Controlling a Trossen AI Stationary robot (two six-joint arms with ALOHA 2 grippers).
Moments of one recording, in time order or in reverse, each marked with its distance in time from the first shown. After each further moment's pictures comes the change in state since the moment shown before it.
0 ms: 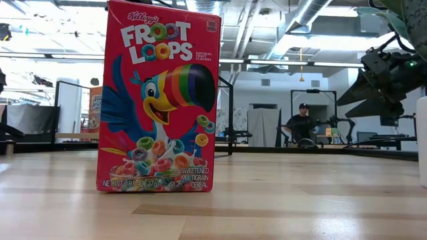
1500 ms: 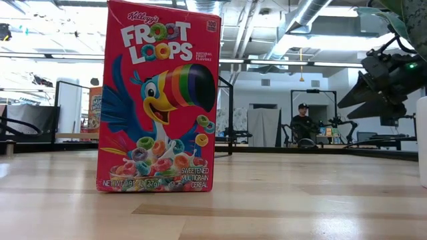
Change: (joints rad) left arm -0.968 -0.045 0.441 -0.073 0.375 -0.849; right arm 0.000 0.000 0.000 -0.030 0.036 0.003
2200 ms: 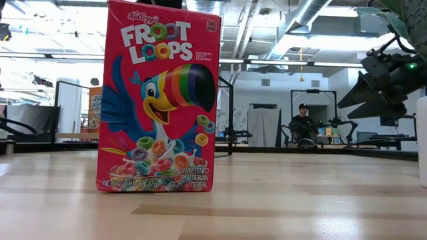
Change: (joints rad) left arm 0.303 0.294 0.000 0.216 0.038 0.406; right arm 0.000 0.000 0.000 0.000 0.005 0.000
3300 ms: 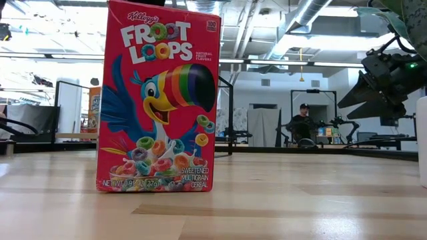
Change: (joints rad) left arm -0.061 0.078 0.027 -0.110 0.005 -0.124; right arm 0.001 0.000 0.000 0.003 -0.023 0.000
